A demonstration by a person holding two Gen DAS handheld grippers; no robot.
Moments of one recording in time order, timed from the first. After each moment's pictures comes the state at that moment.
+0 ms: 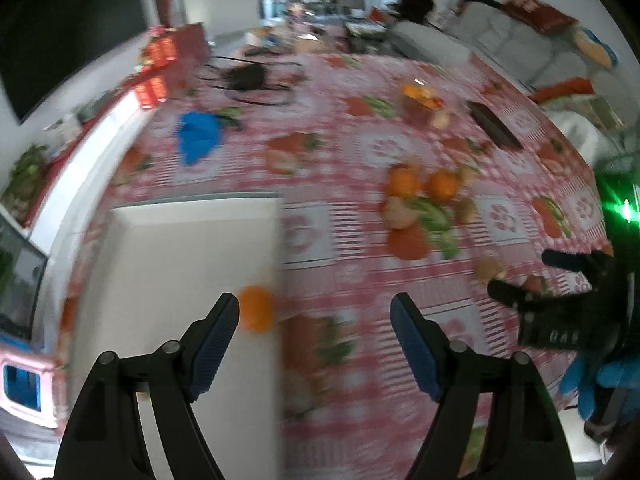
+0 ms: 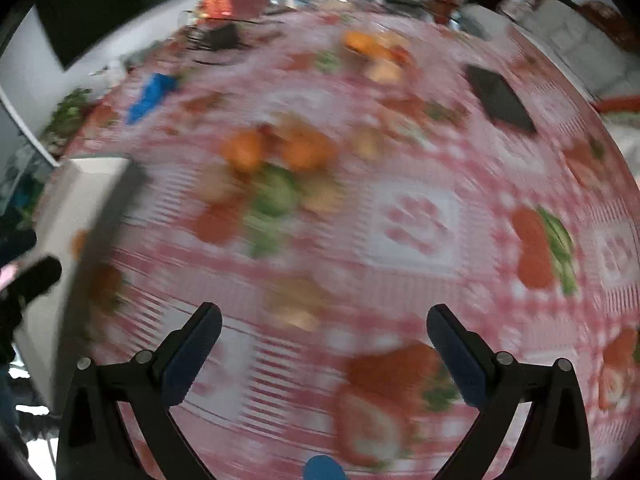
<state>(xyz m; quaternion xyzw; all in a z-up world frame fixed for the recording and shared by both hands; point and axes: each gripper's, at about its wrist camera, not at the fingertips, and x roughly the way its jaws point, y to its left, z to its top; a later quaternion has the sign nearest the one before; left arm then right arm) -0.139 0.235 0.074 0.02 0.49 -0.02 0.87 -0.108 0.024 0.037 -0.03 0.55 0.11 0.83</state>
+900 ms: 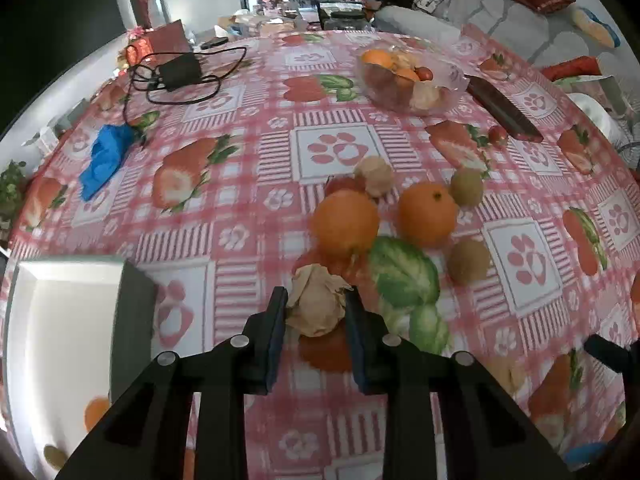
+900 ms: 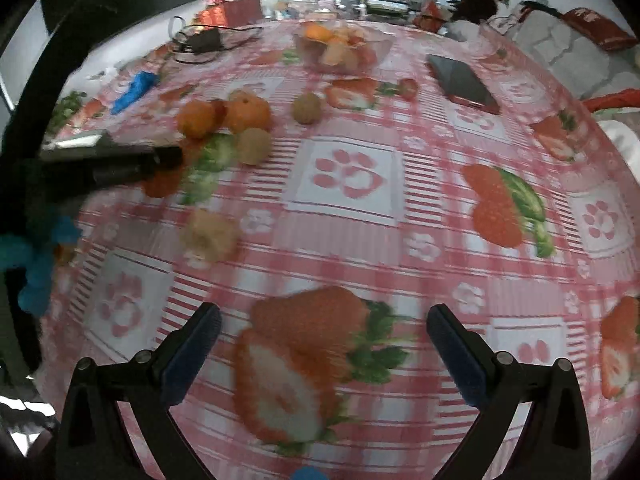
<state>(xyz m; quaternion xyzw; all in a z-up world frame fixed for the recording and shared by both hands) -0.054 0.171 0.013 0.03 0.49 -0.02 0.87 -0.134 -0.010 0.017 -0.04 0.50 0.12 0.86</state>
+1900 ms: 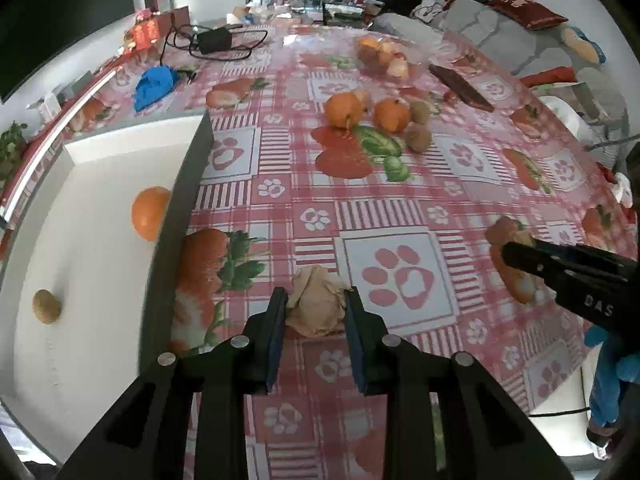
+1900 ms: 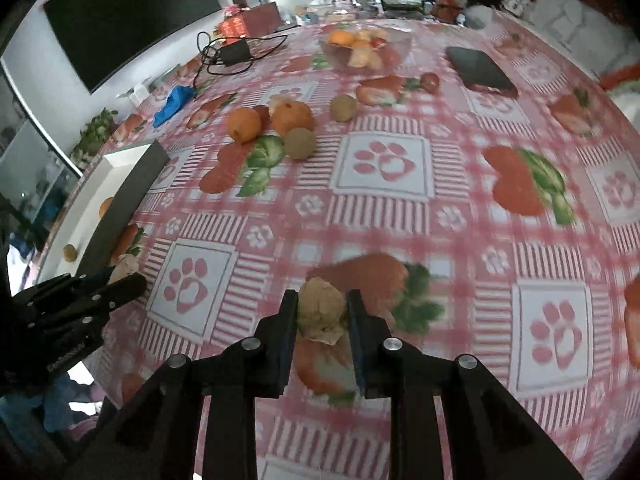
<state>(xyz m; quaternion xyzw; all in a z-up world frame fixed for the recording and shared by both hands) -0.190 0.198 0.029 -0.02 0.49 -0.04 0.87 -0.160 -0.022 0.030 0.03 0.51 0.17 0.84</state>
